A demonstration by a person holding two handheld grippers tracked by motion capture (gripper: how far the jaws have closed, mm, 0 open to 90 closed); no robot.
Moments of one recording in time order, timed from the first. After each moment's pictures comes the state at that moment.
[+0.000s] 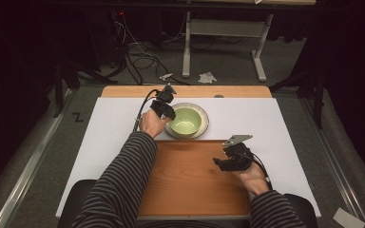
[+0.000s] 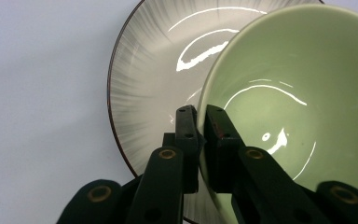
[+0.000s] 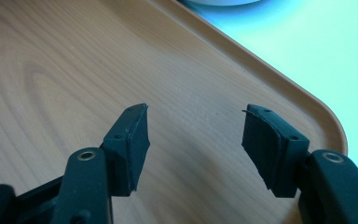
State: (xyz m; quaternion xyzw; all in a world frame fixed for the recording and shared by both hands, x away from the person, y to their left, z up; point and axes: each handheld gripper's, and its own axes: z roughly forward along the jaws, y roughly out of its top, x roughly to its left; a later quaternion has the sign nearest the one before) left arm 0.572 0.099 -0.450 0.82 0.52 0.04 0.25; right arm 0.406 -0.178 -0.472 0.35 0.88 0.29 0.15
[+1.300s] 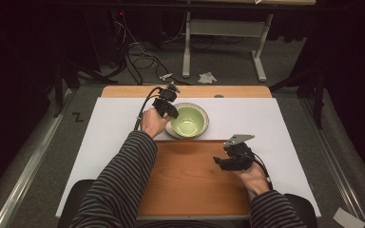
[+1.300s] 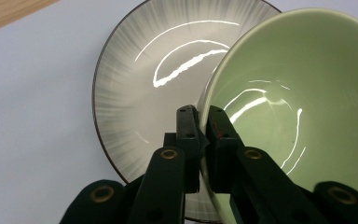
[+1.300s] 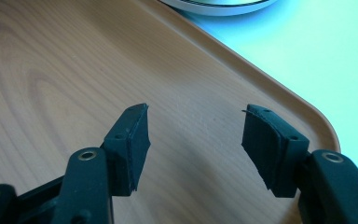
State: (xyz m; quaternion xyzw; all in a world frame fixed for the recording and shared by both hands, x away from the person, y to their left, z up) left arm 0.562 0.089 -0.431 0.84 0.48 0.06 0.25; right arm 0.404 -0.180 -0.469 0.35 0.87 0.30 0.15
